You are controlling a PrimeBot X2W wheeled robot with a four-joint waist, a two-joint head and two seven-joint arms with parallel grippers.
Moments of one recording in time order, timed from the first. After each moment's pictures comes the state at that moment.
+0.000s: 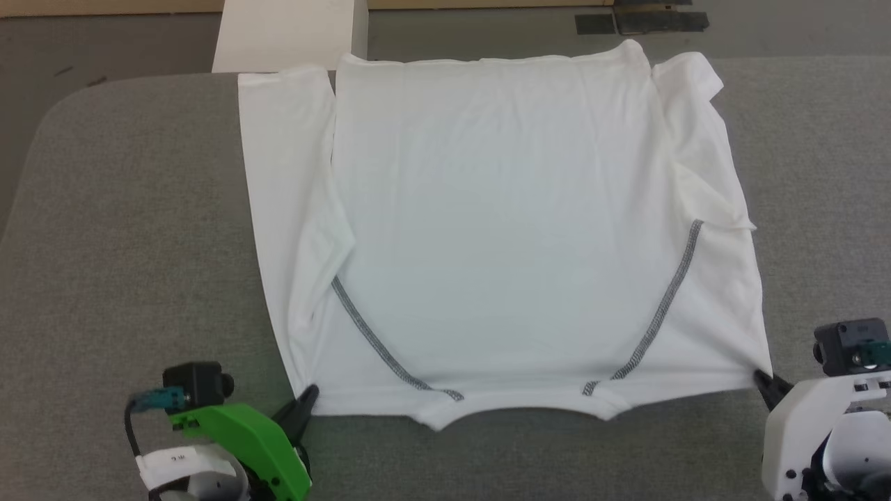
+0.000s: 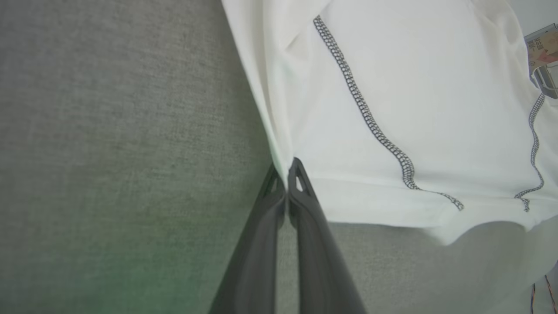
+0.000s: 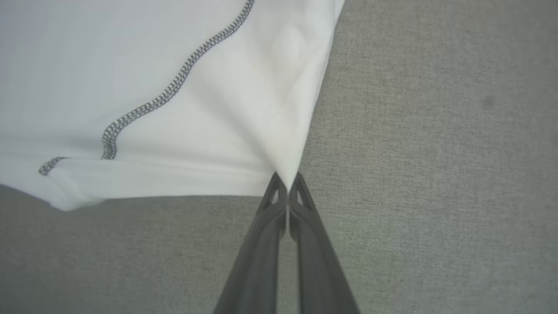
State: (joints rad) left arm -0.01 0.29 -0.23 0.03 -0.82 0.07 0.34; right arm 0.06 -0.16 -0.14 -0.24 0.17 0.13 0.75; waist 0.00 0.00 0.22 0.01
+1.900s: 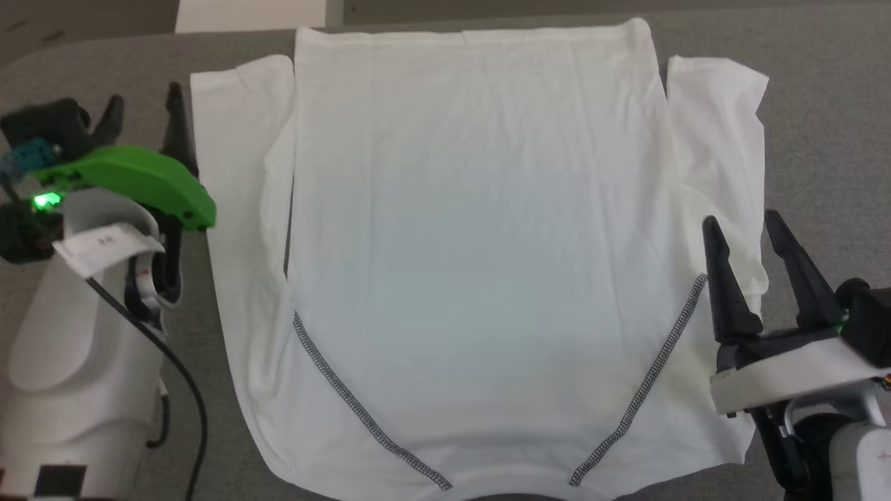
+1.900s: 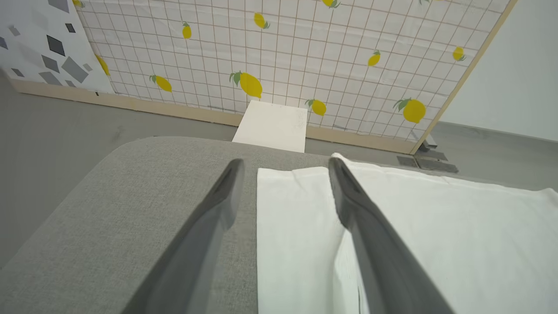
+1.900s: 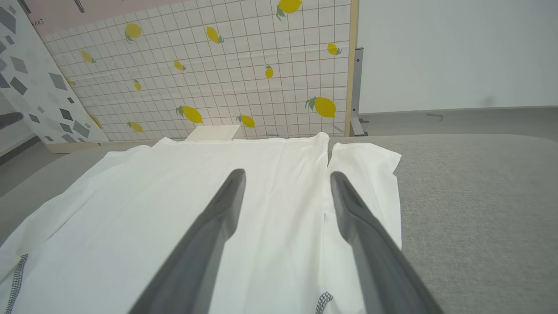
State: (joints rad) left arm -0.63 0.35 -0.17 0.33 -0.53 0.16 0.03; right arm -0.05 -0.05 -0.04 -0.25 0.19 0.13 0.08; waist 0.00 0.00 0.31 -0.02
